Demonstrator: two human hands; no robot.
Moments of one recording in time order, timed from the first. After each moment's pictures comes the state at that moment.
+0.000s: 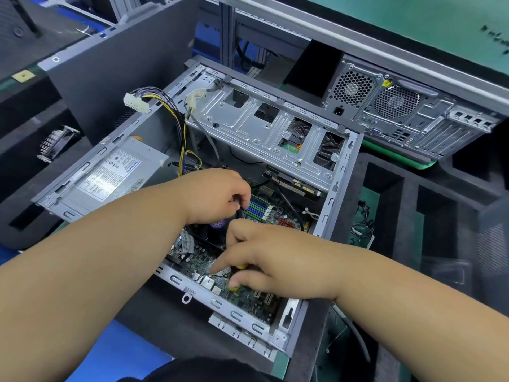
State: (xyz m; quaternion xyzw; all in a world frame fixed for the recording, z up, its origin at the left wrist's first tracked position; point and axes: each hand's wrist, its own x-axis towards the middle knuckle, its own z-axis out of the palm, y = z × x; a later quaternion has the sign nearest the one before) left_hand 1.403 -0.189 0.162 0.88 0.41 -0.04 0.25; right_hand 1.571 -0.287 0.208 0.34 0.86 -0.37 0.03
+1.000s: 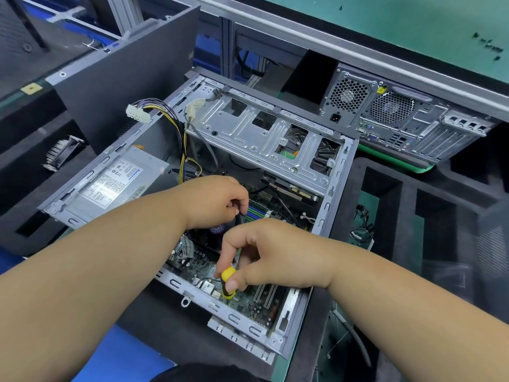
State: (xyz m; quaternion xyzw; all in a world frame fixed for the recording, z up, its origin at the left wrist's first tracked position) left_hand 1.405 -0.188 0.160 0.87 0.42 -0.04 0.27; right_hand 1.573 -0.281 0.206 0.41 0.71 -0.57 -0.05
